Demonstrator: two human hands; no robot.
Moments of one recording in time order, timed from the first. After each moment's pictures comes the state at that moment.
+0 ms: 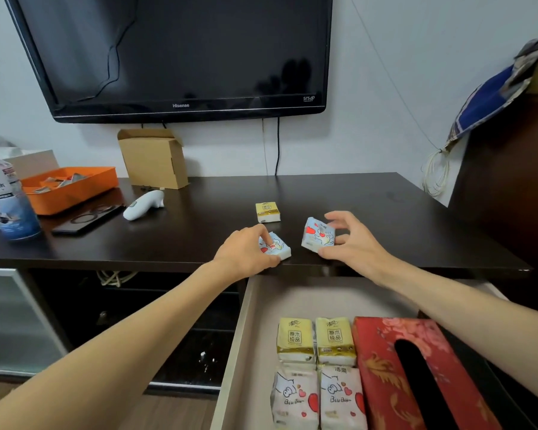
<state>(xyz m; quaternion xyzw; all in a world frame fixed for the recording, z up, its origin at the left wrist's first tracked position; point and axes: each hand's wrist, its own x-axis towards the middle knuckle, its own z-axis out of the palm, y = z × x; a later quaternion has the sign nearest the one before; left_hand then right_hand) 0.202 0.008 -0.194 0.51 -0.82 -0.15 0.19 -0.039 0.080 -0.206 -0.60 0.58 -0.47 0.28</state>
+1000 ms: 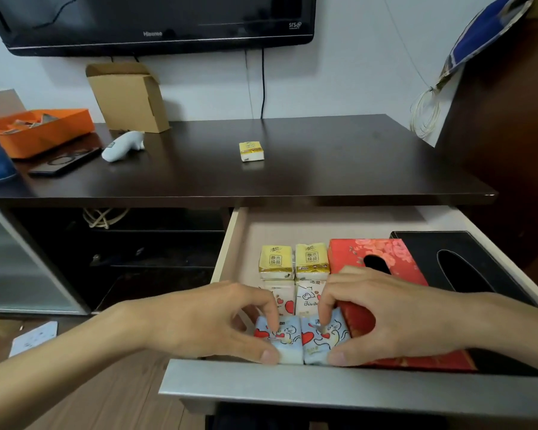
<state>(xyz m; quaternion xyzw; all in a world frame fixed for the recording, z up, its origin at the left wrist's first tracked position) 0.265 0.209 -0.206 0.29 -0.87 -0.39 -0.04 -0.005 0.288 -0.209 -0.83 0.52 -0.04 0.21</state>
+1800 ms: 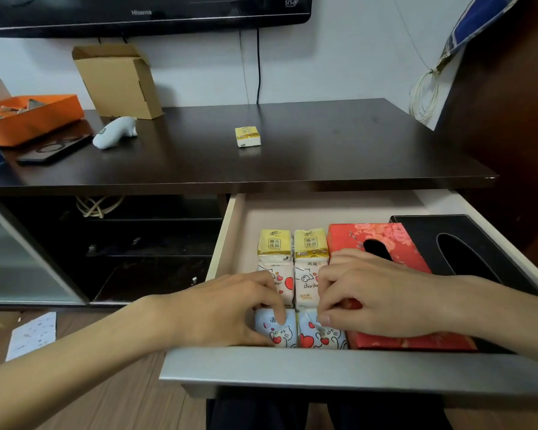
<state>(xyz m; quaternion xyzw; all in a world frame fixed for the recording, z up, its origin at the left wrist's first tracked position) 0.252 0.201 -0.240 0.24 -0.95 -0.21 -0.05 0.002 0.278 -0.223 -0.87 0.48 -0.01 0.11</state>
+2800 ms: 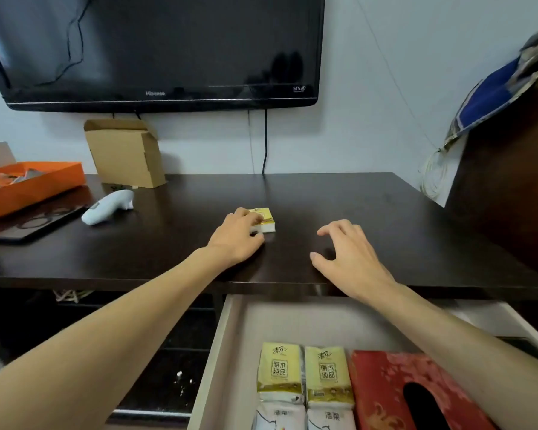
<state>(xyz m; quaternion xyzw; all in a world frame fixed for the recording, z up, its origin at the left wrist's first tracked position) 0.161 -0.080 -0.205 0.49 -0.84 -0.08 0.21 -0.053 0.044 -0.229 -0.65 0.69 -0.32 -0.02</state>
